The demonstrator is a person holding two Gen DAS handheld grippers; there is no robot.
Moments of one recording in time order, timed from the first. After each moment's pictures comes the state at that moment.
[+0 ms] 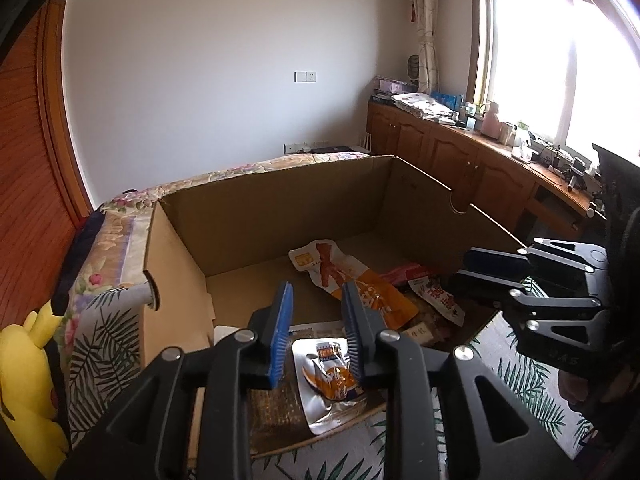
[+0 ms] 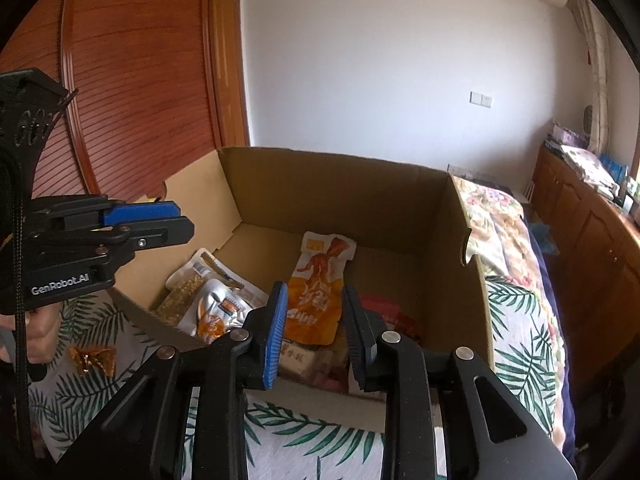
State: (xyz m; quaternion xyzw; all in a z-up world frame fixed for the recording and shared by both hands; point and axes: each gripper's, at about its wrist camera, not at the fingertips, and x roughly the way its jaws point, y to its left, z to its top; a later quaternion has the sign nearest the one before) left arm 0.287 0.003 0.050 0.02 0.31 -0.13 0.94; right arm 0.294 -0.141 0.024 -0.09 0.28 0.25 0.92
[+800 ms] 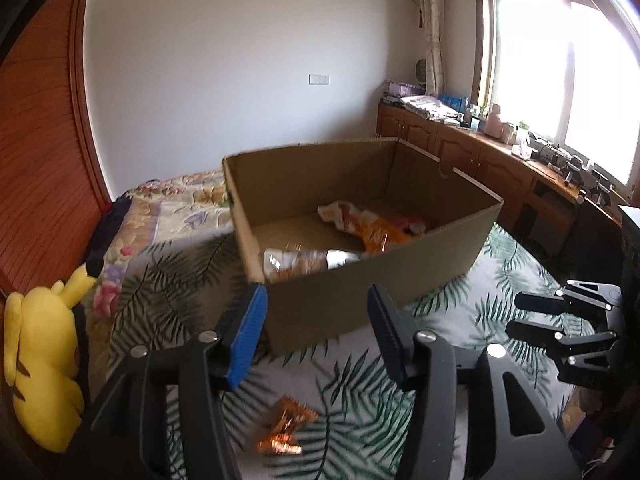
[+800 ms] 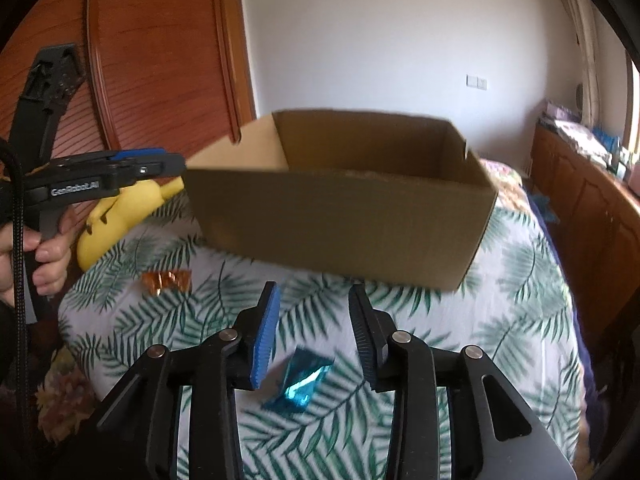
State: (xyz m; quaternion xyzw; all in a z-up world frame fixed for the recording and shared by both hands) left arm 0.182 0.057 0.044 0.01 0.31 -0.11 0.94; right arm 0.170 -0.146 -0.010 -0.06 0.32 0.25 0.91
